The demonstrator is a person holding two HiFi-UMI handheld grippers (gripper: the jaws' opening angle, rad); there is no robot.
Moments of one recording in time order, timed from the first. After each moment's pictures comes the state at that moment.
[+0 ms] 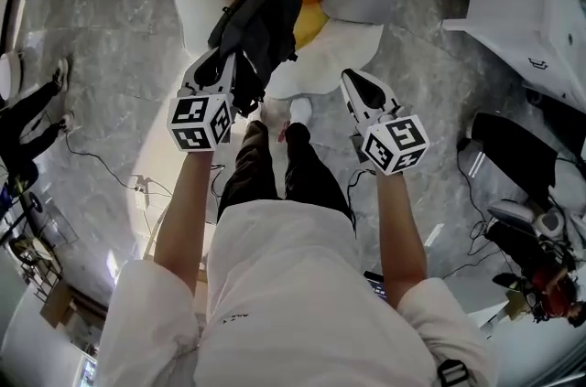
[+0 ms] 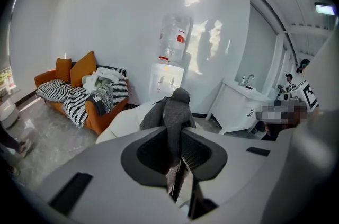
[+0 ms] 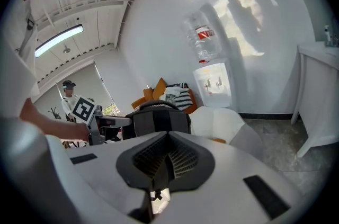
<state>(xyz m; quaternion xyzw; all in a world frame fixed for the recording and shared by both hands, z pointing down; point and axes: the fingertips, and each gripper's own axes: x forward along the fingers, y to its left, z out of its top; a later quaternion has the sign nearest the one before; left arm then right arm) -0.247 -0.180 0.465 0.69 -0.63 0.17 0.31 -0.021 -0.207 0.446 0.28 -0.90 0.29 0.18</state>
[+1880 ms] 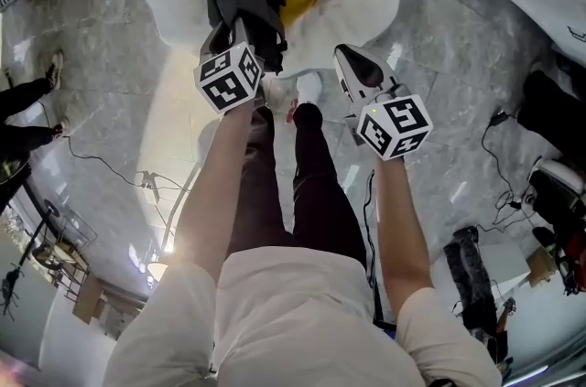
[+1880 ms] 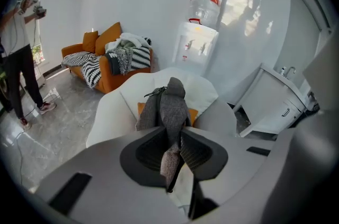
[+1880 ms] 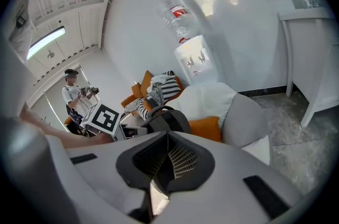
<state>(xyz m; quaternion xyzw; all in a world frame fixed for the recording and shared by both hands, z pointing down) -0.226 -0.211 0.693 0.55 -0.71 0.19 0.40 -0.018 -0.208 0.614 0.32 -0.87 0.35 0.18</state>
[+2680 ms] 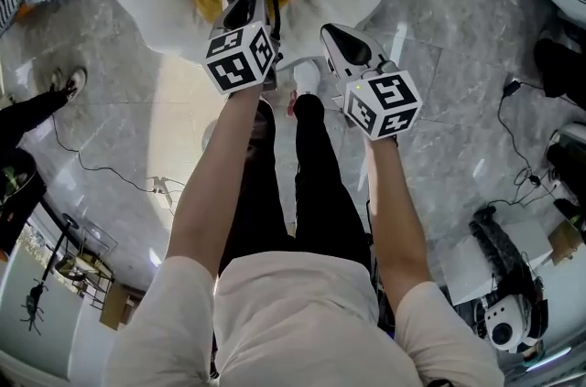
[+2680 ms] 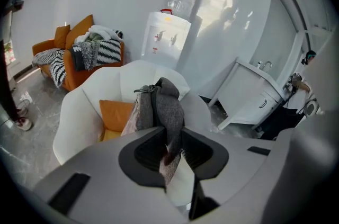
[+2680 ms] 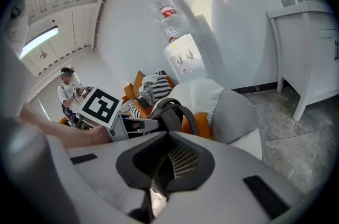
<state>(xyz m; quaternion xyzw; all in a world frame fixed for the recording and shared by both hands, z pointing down) -0.120 -0.254 0.719 0.64 -0.63 0.19 0.40 0.016 -0.212 0.662 0.35 -0.85 0.35 0.18</state>
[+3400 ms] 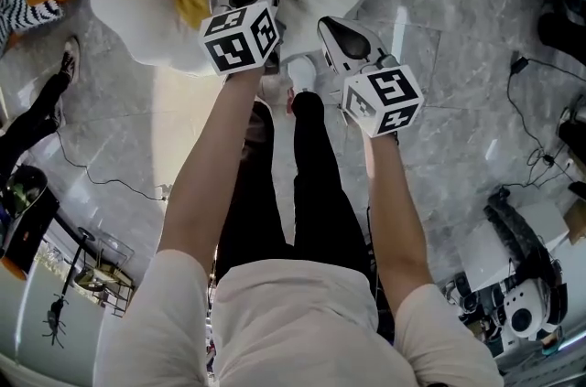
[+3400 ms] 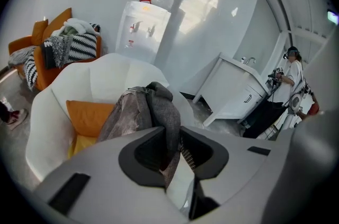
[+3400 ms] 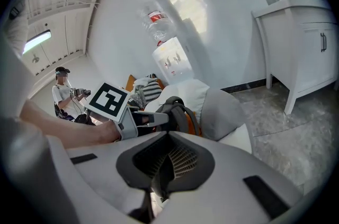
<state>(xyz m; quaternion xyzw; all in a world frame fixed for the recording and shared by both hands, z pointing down) -0.048 -0.295 0.734 0.71 -0.56 0.19 0.39 0.053 -0.216 0.678 0.39 -0.83 0.37 0.16</state>
